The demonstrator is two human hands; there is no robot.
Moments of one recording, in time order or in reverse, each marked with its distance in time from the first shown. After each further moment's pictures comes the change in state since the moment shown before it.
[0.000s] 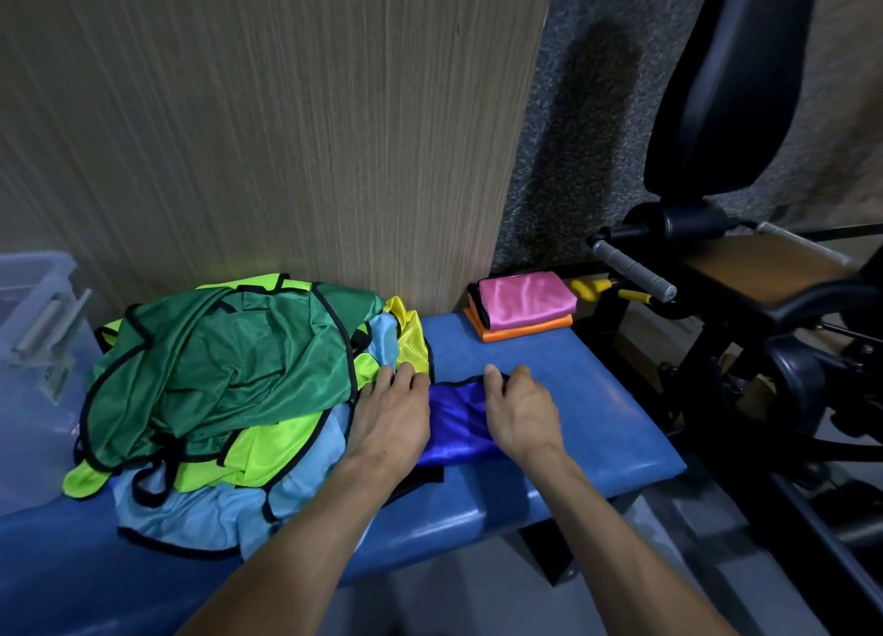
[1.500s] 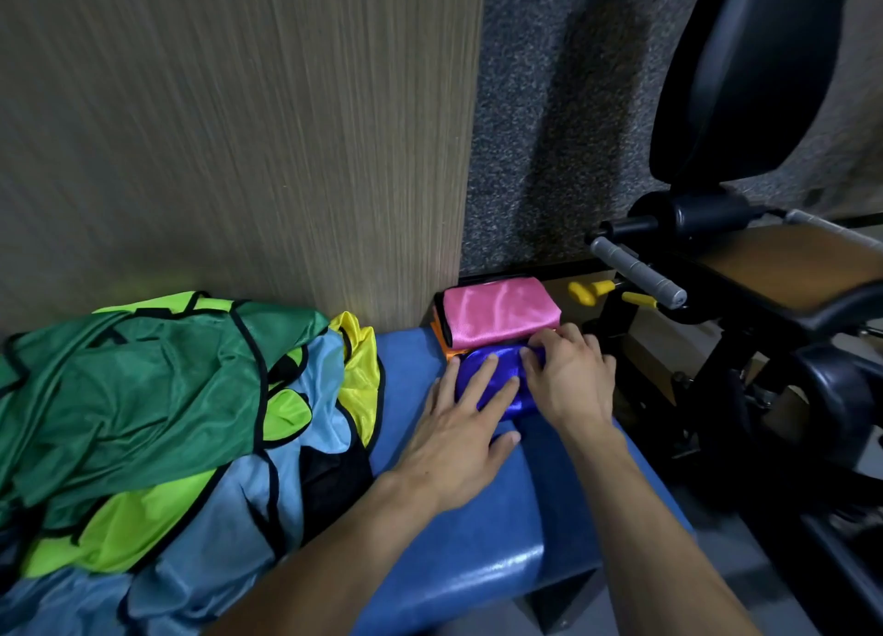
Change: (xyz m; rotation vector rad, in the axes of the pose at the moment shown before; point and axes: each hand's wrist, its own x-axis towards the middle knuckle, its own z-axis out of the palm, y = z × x) left_hand 0.065 0.098 0.031 -0.256 -0.218 0.255; right_hand 0.133 0.076 -0.042 -0.360 0.278 -0.259
